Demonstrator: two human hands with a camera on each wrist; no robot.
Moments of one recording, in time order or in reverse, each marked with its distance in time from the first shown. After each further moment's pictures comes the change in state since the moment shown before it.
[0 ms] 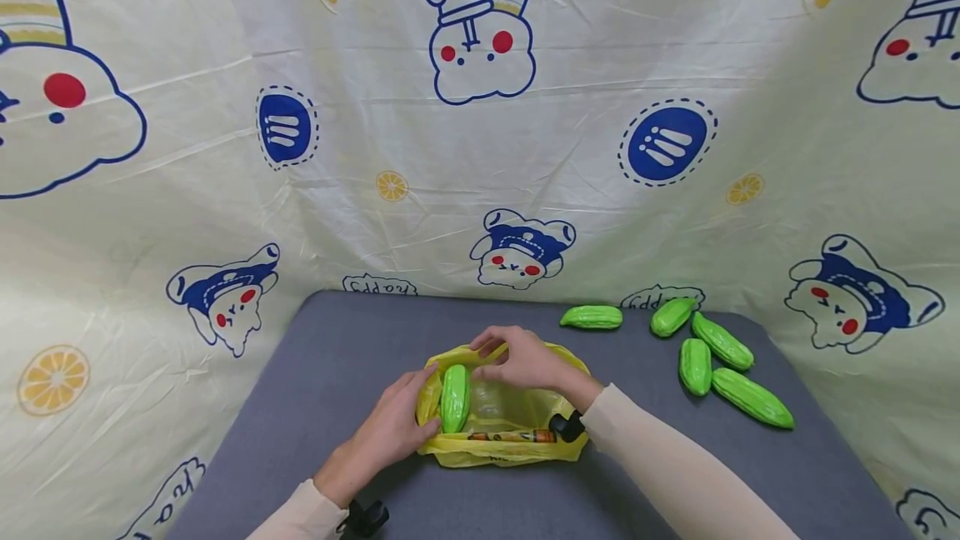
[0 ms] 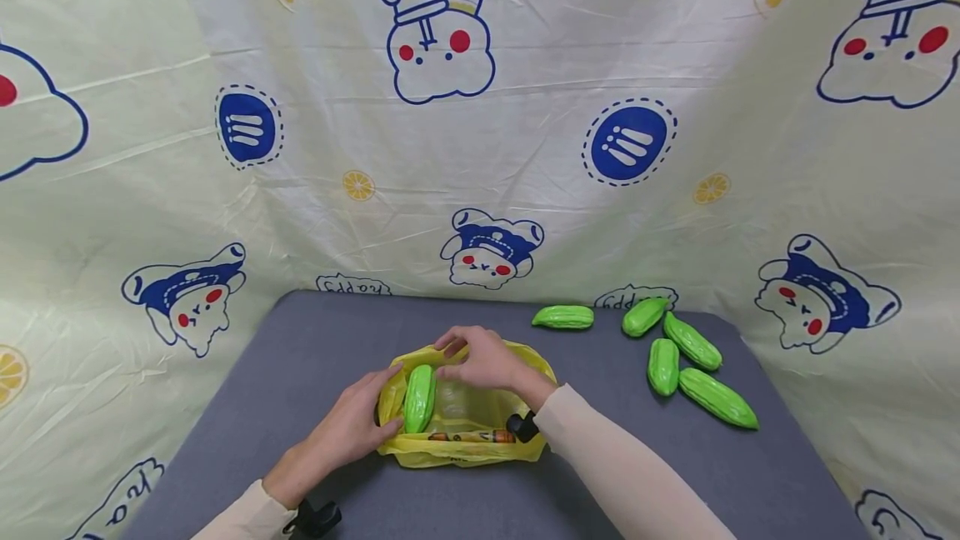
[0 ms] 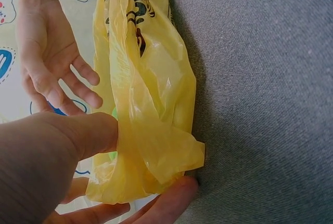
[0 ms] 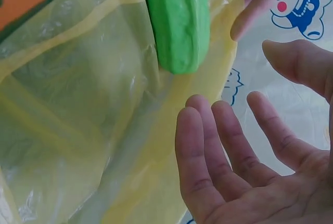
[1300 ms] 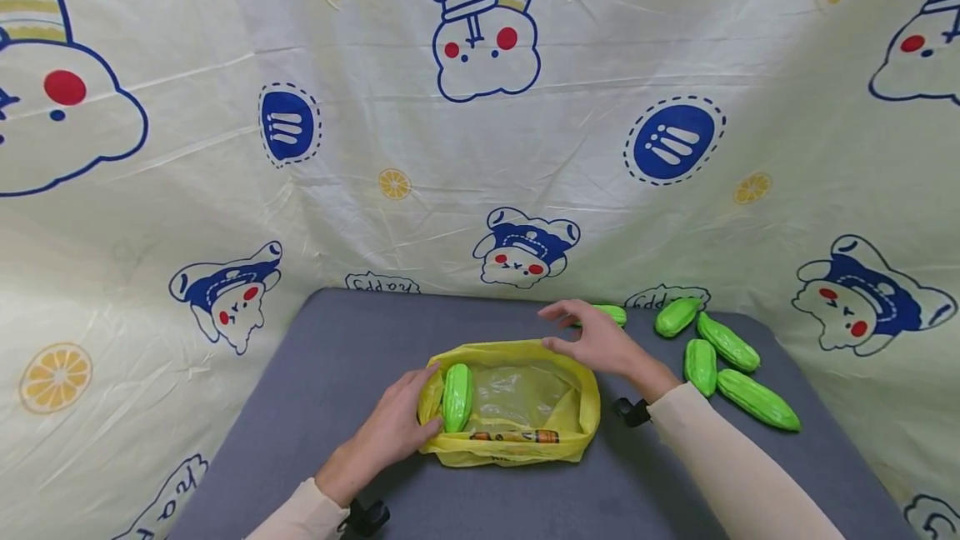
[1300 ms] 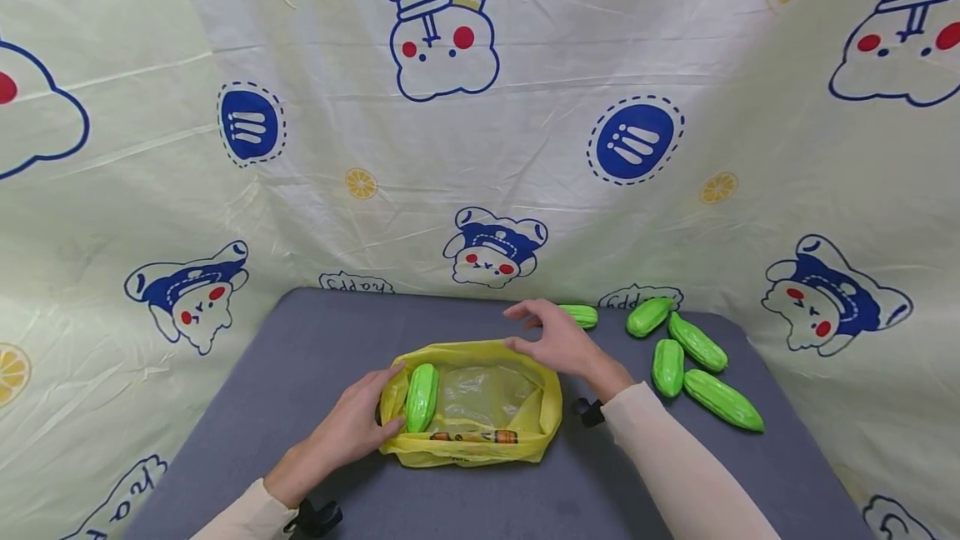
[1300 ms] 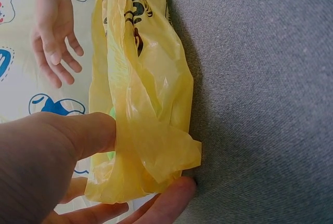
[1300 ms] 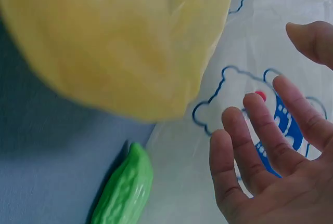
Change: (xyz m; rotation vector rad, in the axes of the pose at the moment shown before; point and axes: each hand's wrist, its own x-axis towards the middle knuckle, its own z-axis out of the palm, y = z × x) left_hand 0.000 -0.001 0.001 -0.004 0.002 -0.005; right_hand -0.042 0.055 -0.071 -0.167 0.234 0.024
